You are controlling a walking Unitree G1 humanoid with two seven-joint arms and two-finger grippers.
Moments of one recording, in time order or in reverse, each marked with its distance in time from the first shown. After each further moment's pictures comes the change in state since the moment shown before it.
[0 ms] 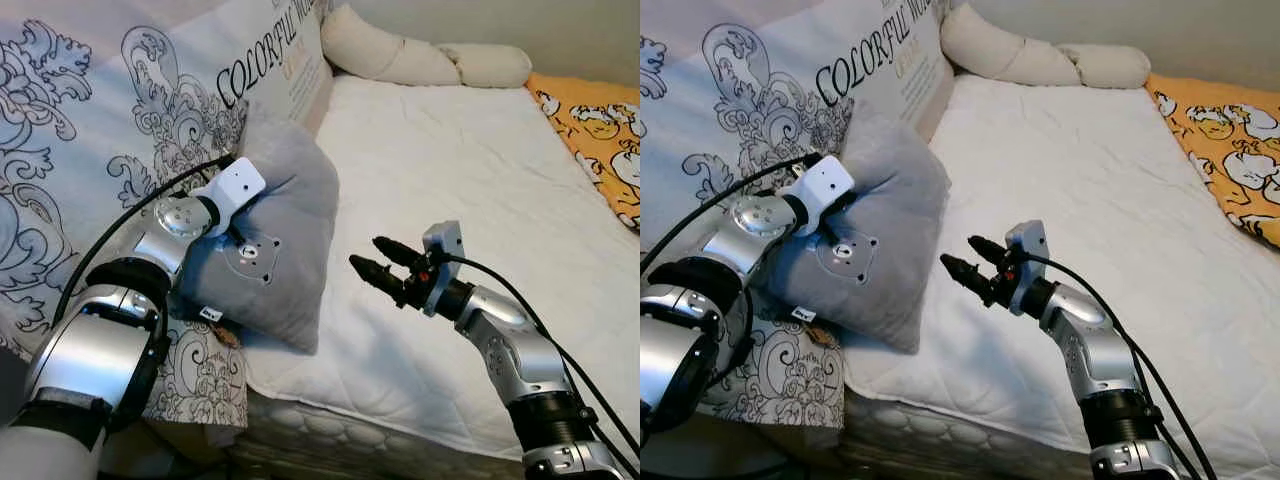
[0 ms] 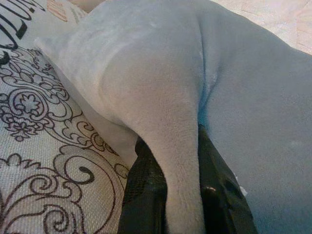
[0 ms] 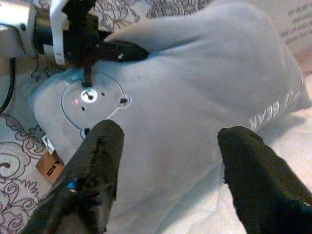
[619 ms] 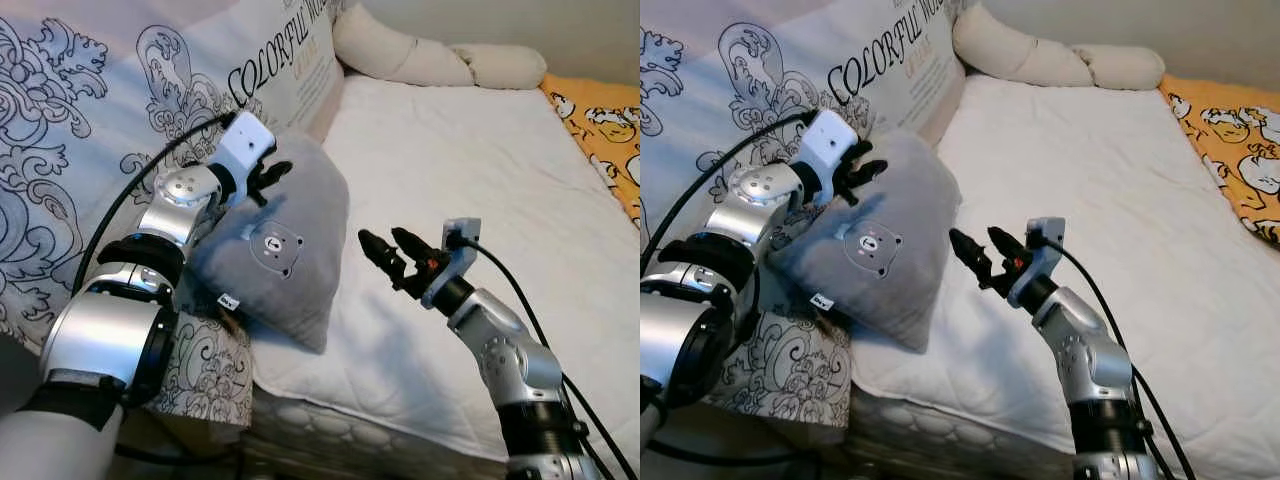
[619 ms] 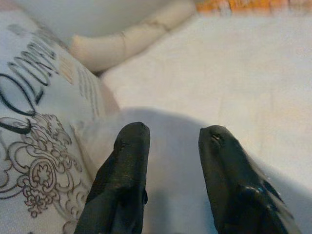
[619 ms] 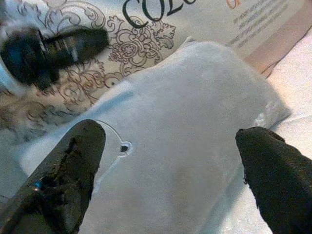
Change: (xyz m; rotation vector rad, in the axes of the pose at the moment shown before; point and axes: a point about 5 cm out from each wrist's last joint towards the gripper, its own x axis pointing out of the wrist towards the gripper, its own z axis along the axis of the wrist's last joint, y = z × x) left arm 0.001 0.018 0.053 -0.271 -0.333 -0.023; right arm -0.002 0.002 0.006 0.195 -0.153 -0.212
